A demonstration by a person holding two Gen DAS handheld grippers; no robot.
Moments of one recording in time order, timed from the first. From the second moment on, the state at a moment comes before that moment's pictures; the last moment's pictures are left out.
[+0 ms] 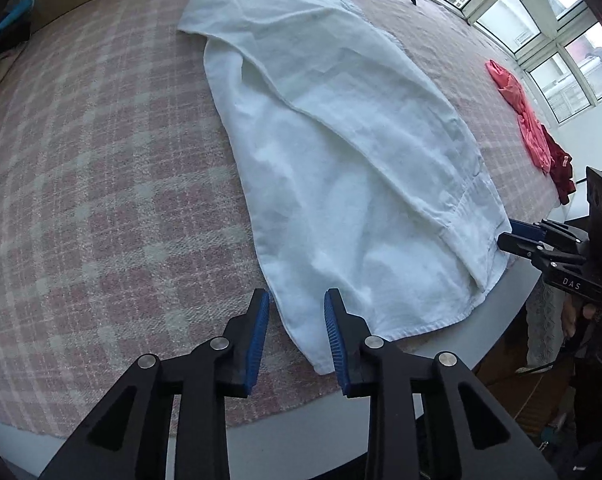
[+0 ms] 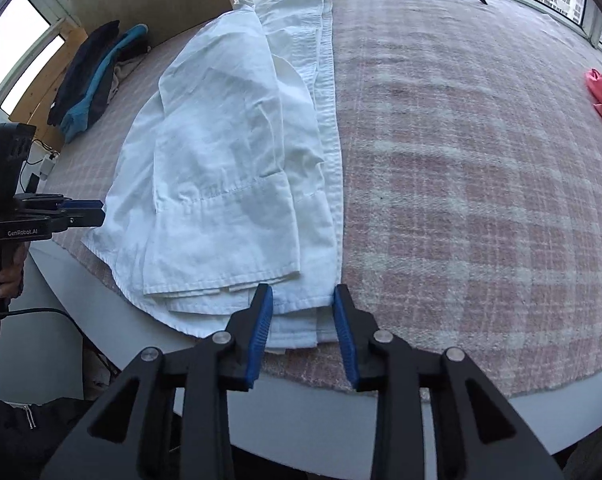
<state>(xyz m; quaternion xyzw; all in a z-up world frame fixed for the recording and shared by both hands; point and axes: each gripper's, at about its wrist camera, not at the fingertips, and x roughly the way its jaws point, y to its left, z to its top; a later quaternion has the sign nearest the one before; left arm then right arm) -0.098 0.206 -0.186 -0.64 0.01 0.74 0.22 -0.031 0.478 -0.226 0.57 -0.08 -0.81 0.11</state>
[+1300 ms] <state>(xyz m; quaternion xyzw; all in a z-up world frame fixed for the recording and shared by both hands) -0.113 0.171 -0.173 -0.63 -0.05 0.72 0.29 -0.034 0.474 -0.223 0.59 -0.07 -0.80 0.07</state>
